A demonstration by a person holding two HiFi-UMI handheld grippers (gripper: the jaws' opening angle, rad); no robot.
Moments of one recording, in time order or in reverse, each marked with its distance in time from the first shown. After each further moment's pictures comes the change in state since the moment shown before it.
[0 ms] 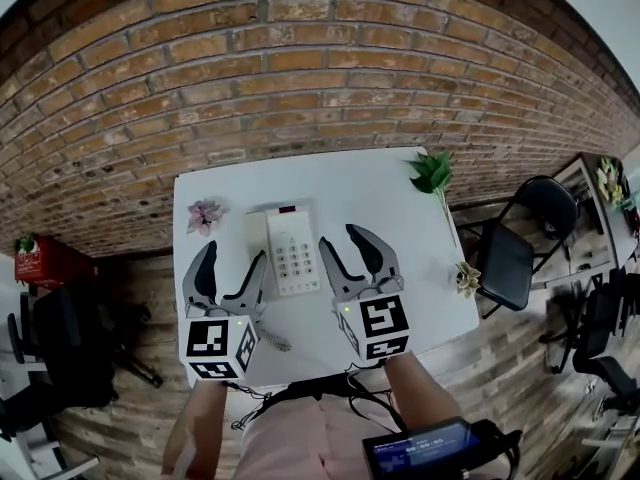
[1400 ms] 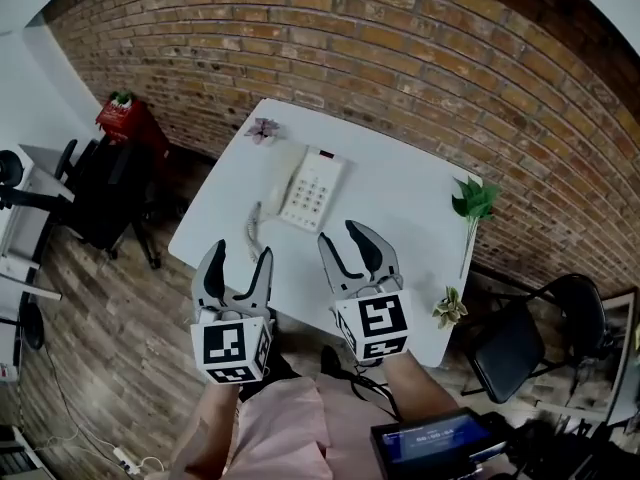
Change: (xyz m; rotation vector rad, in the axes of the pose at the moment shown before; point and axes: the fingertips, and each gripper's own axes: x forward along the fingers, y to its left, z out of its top) left arm -0.149 -0.161 -0.024 -0.026 -0.033 0.648; right arm -0.126 0.002 -0.026 -0.057 -0.096 0.565
